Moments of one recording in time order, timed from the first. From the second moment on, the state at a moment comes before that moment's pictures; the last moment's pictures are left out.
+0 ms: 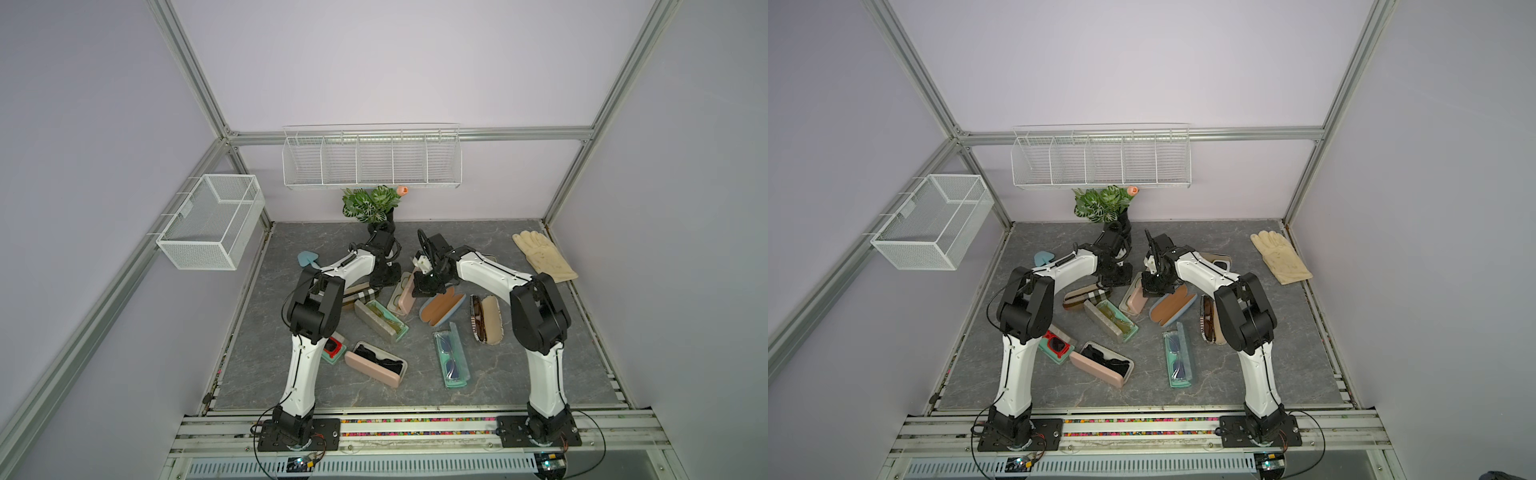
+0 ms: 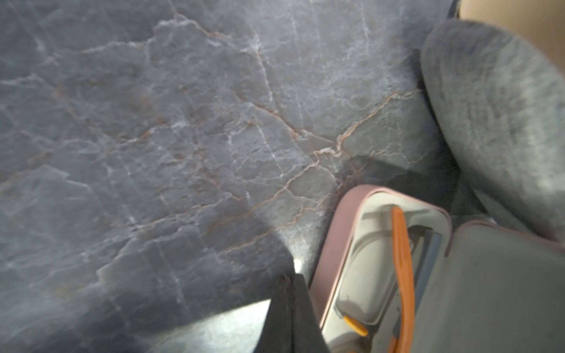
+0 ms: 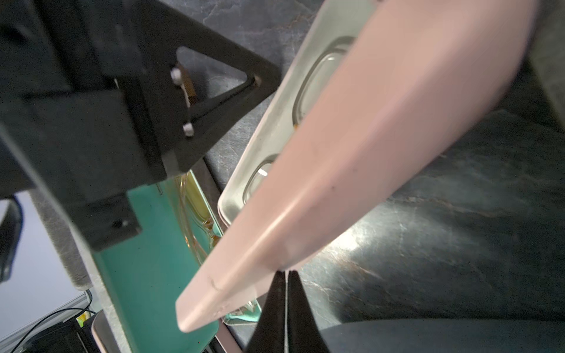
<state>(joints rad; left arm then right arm) -0.50 2.23 1.69 -0.64 0.21 -0.43 0.56 2.09 1.63 -0.75 -0.42 0.42</state>
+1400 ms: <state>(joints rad) -0.48 2.21 1.64 -0.57 0.26 -0.45 0.57 2.23 1.85 -0.85 -0.42 0.45</state>
